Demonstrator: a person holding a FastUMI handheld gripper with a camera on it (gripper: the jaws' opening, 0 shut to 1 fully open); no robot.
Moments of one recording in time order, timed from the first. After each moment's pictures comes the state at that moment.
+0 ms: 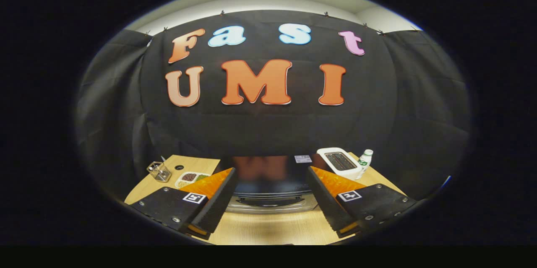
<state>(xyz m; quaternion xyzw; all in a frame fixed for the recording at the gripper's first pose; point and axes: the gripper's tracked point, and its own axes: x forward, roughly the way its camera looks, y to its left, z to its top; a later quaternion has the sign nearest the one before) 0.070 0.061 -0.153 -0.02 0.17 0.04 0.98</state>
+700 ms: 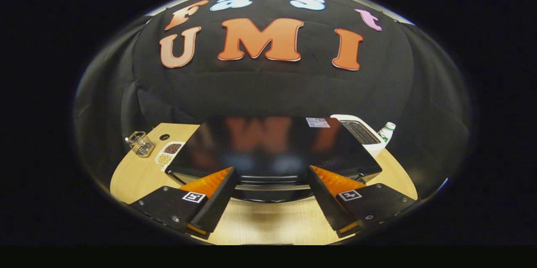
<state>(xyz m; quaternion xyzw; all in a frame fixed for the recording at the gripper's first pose) 0.104 0.067 -0.260 -0.04 0.28 0.04 0.96</state>
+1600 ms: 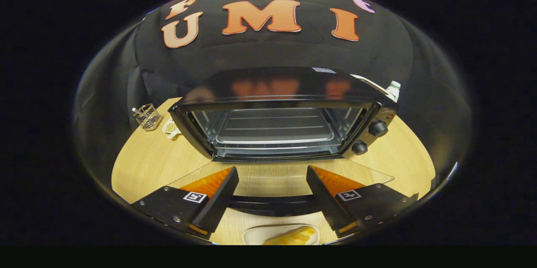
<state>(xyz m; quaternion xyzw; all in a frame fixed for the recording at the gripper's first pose) 0.006 0.069 -0.340 -0.02 0.38 0.05 0.92</state>
